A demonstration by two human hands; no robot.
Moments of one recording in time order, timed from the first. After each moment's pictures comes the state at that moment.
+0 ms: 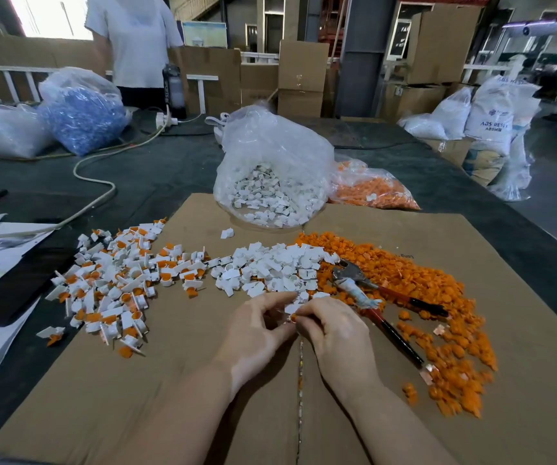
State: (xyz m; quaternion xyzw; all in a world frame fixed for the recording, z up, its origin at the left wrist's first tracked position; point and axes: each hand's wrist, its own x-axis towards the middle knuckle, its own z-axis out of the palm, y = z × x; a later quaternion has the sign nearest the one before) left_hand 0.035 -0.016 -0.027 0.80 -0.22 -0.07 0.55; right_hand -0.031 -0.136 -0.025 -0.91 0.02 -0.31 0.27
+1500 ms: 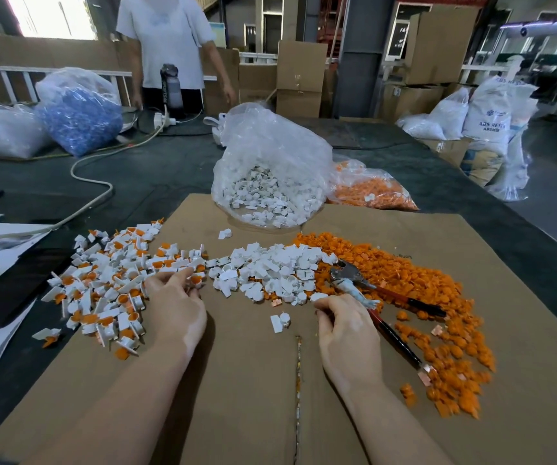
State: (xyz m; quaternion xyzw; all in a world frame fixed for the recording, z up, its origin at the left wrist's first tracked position) left_hand 0.088 0.034 -0.024 0.89 0.05 0.10 0.45; right_hand -0.027 -0.144 -0.033 -0.91 0.16 -0.28 0.27
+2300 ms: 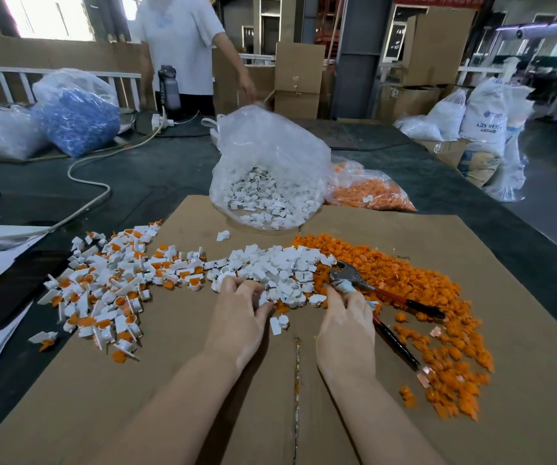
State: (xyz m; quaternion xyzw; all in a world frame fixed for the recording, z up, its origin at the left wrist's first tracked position) left_hand 0.059 -0.018 -0.031 0.90 -0.17 0.06 0.39; right_hand -0.015 -0.144 -0.038 -0.94 0.26 -0.17 0.14
